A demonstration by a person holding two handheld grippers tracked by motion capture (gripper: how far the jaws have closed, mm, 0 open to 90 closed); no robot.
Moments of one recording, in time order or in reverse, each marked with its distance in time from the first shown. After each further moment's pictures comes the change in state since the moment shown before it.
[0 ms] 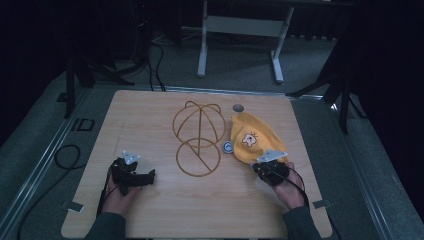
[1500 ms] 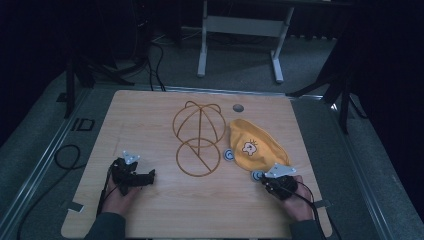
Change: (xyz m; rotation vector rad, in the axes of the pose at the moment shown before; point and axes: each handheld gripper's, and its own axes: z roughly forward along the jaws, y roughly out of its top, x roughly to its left) left arm 0.000 0.000 0.000 -0.001 0.000 -0.001; right arm 0.008 -0.045 -0.008 -0.020 -0.026 -0.048
